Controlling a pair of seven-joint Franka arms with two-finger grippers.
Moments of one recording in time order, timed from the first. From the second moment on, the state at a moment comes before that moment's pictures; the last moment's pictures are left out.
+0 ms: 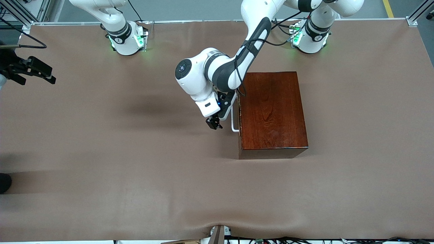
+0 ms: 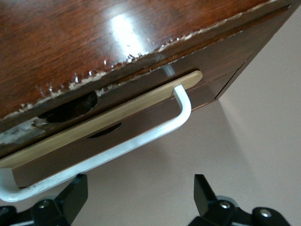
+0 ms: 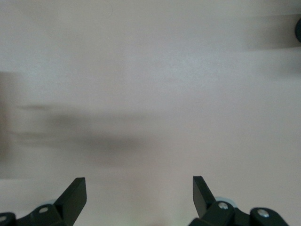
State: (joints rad) left arm -1.11 0.89 0.35 -1.10 0.09 1.76 -2.02; right arm 0.01 -0.08 -0.03 -1.60 0.03 1.51 -0.02
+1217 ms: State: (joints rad) left arm -0.93 0.61 0.34 -1.07 -0.01 1.83 -1.63; right arm 0.01 -0.08 -0.03 -1.60 0.03 1.51 -0.02
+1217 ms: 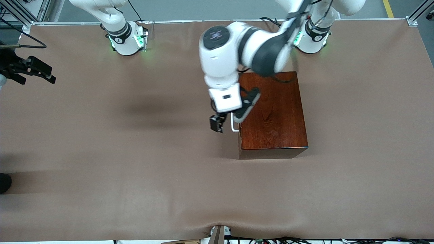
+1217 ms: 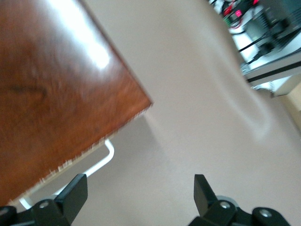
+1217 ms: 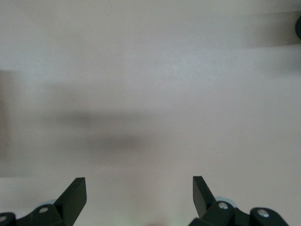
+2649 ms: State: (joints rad) left arm -0.37 0.30 0.33 -1.15 -0.11 1.34 -0.44; right arm 0.01 -0.08 -0.04 -1.60 0.03 1.50 -0.02
